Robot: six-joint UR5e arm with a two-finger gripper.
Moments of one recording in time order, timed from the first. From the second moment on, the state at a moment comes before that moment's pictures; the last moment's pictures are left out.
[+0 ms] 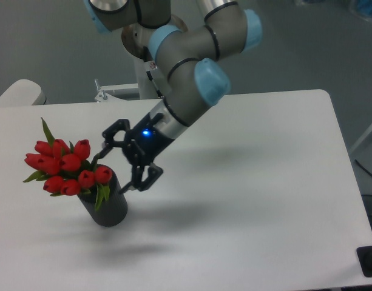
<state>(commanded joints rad) 2.37 -1.81 -1.79 -1.06 0.62 1.30</state>
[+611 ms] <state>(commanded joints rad) 2.35 -1.91 -1.80 -0.97 0.50 1.31</state>
